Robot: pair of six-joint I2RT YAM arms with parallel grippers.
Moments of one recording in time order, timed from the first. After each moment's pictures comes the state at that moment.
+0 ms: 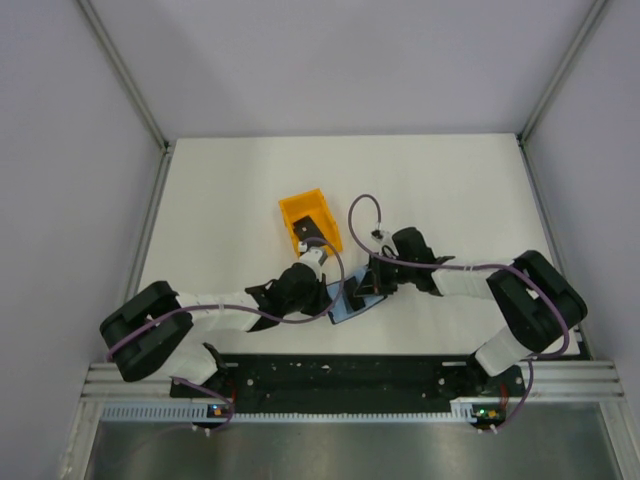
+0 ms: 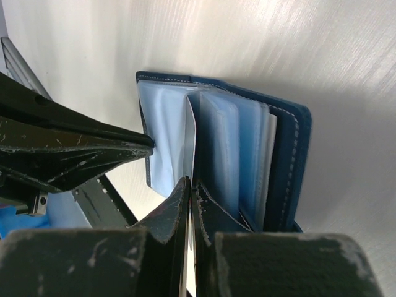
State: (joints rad) left arm -0.91 1.40 0.47 0.24 -0.02 -0.65; right arm 0.59 1.56 0.59 0.16 -0.56 0.59
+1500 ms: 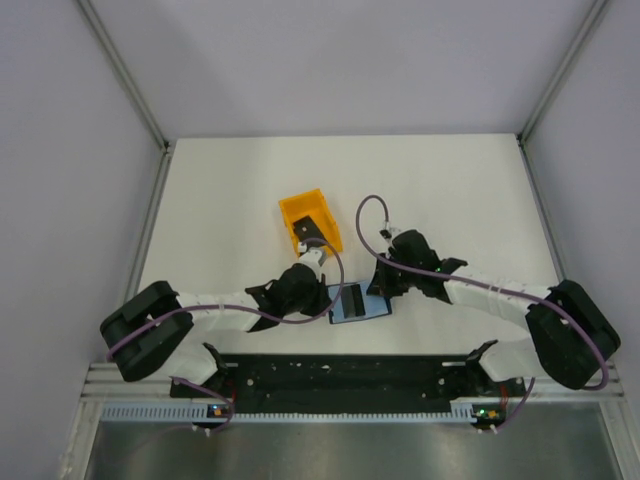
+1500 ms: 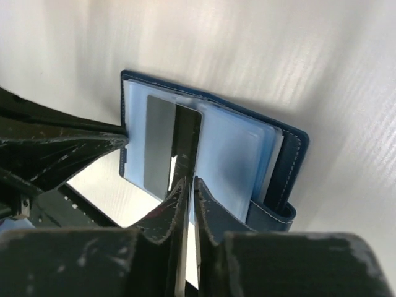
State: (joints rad) left arm -0.91 1.40 0.46 0.24 -0.03 -0.65; right arm 0.67 1.33 0.61 -0.11 -0.25 0.59
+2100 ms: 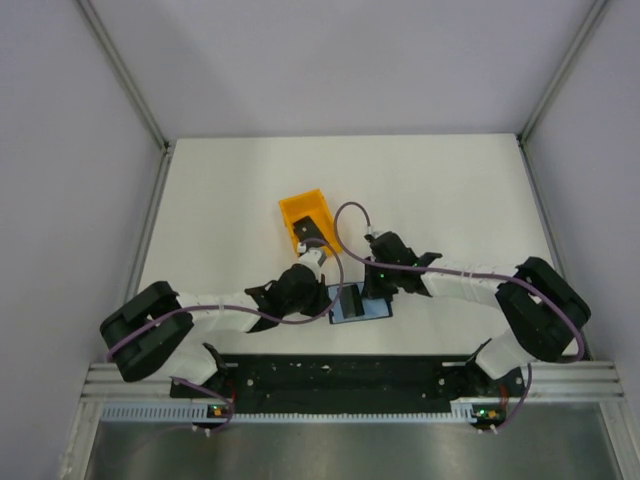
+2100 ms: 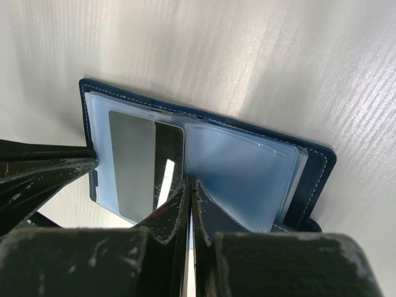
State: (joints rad) left arm -0.91 1.40 0.45 0.25 -0.03 -0.66; right arm 0.75 1.50 0.71 -0.17 -0.12 0.59
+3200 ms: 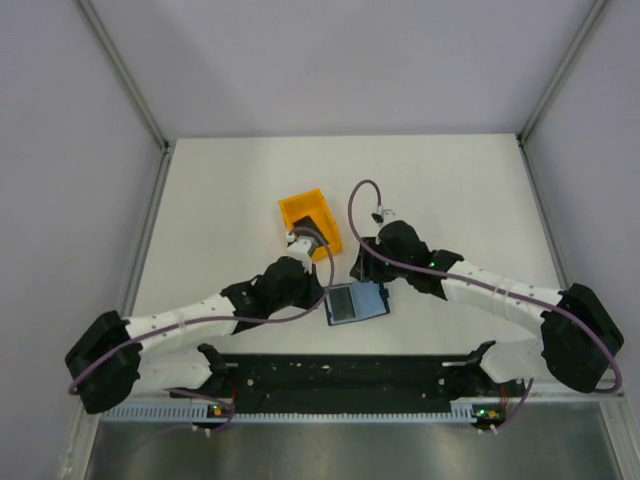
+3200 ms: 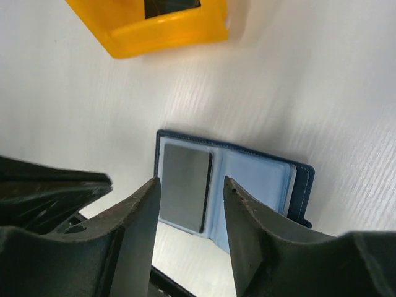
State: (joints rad) left arm -0.91 1.19 0.50 0.01 -0.08 -0.62; right arm 0.78 1.30 0.76 -0.20 -0.02 0.61
